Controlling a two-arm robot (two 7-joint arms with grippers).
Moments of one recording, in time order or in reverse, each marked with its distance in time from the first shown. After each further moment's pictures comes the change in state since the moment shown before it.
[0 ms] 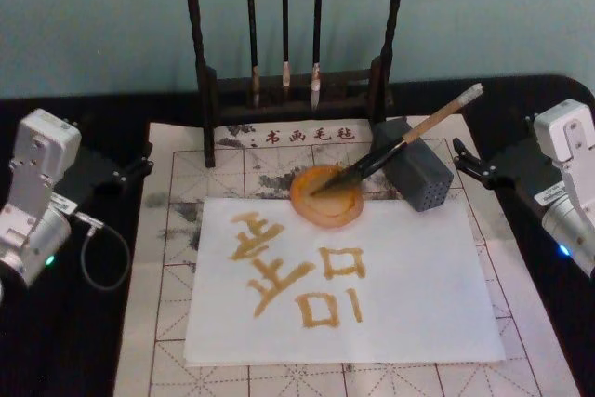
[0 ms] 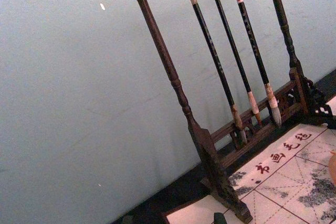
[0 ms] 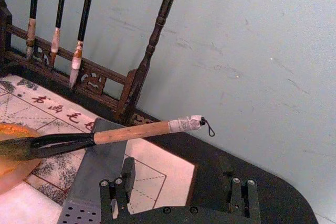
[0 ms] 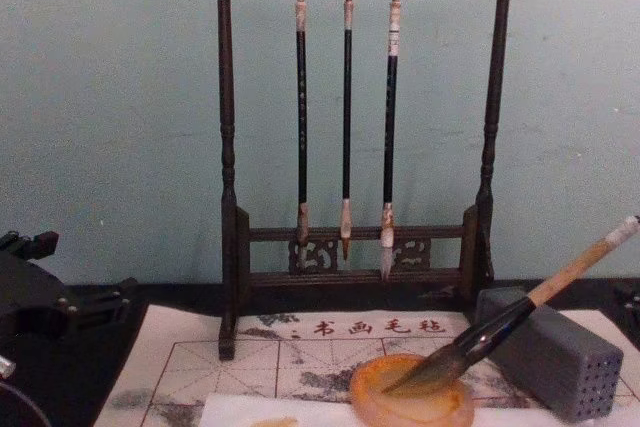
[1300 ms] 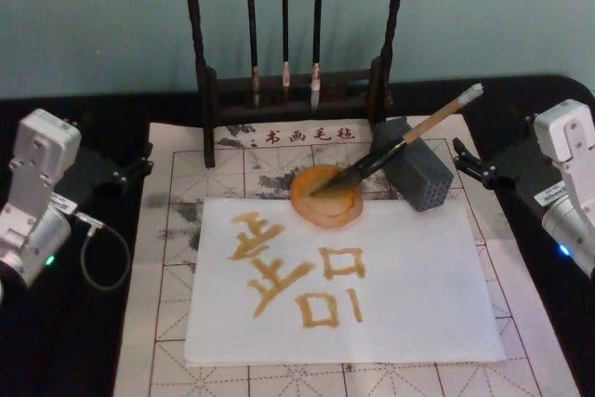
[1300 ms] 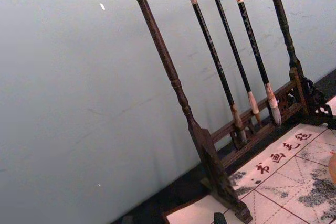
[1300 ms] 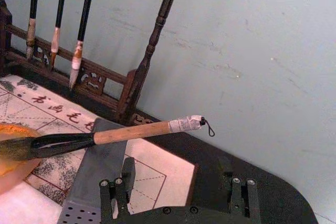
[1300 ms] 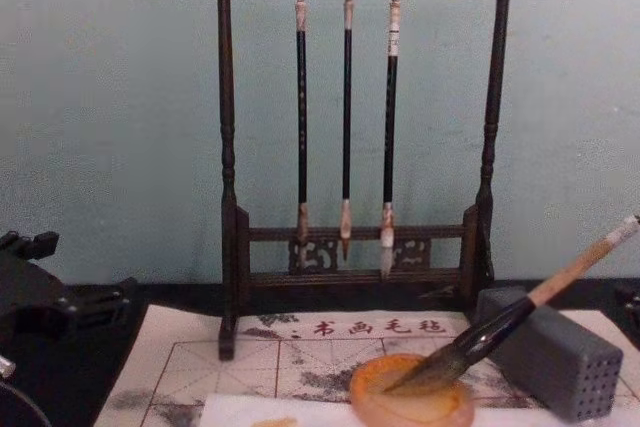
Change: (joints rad) left arm 0.000 0.000 0.000 0.000 0.000 0.000 0.000; right arm 0.000 0.000 0.000 0.000 0.000 0.000 0.000
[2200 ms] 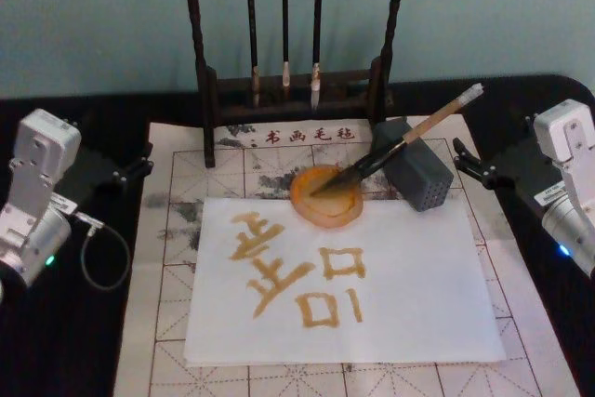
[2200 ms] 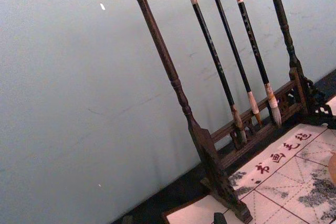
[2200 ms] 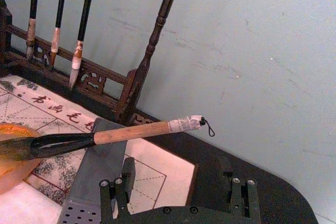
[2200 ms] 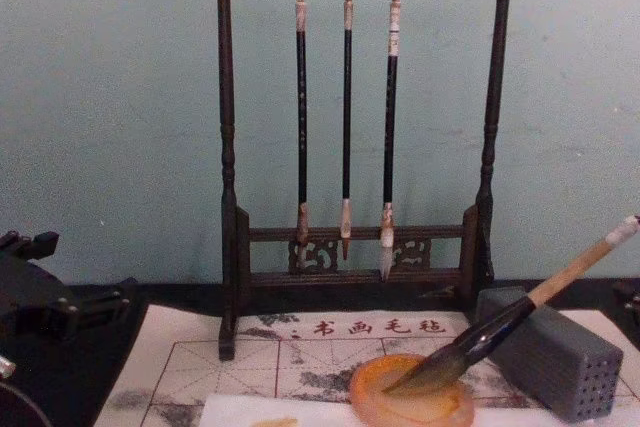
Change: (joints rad) left arm 0.000 0.000 0.000 0.000 0.000 0.000 0.000; right arm 0.000 0.000 0.000 0.000 0.000 0.000 0.000
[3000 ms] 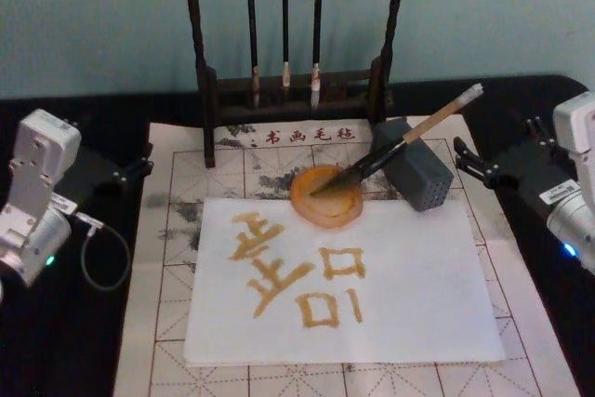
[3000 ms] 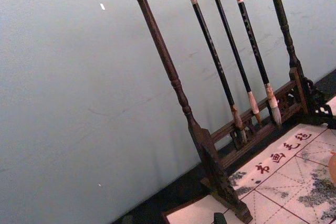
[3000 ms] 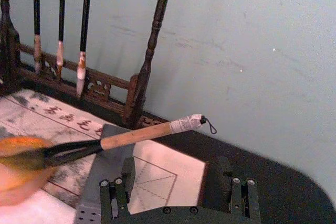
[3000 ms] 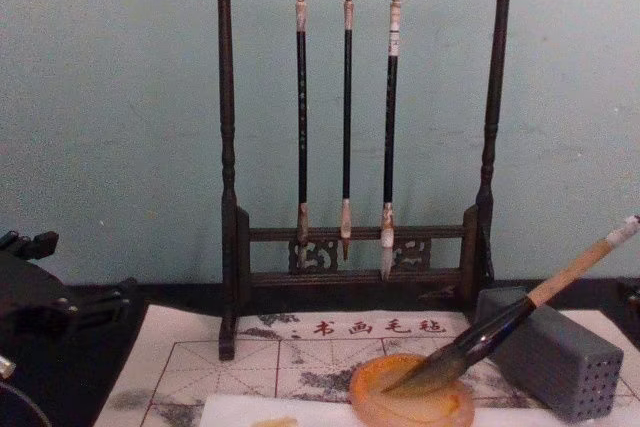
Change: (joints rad) left arm 0.000 0.000 0.000 0.000 0.000 0.000 0.000; right arm -0.032 -0.013 0.058 -0.032 0.092 0.029 0.072
